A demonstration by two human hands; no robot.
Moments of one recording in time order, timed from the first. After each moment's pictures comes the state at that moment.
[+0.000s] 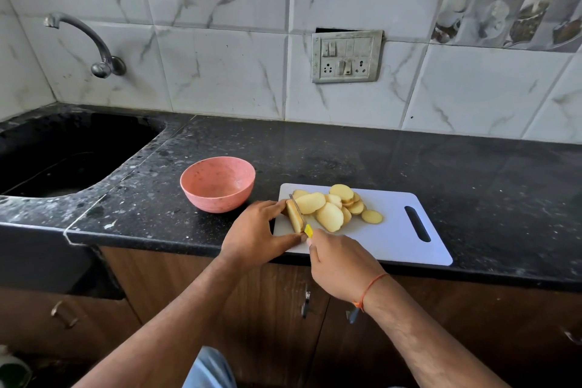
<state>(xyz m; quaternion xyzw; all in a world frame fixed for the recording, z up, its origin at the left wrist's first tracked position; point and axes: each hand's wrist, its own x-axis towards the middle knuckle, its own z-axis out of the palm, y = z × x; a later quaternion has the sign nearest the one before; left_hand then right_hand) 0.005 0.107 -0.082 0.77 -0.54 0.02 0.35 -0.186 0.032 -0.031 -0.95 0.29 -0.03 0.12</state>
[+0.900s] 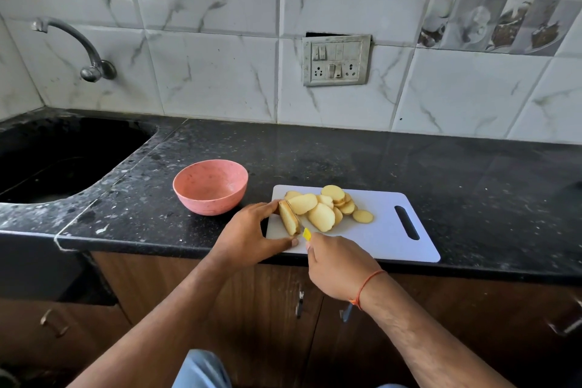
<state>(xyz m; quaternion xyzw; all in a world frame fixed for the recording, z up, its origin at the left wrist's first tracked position) 0.009 0.110 -0.083 0.76 -0.53 -0.03 0.36 -0.194 0.032 -0.025 -0.94 0.32 0.01 0.13</state>
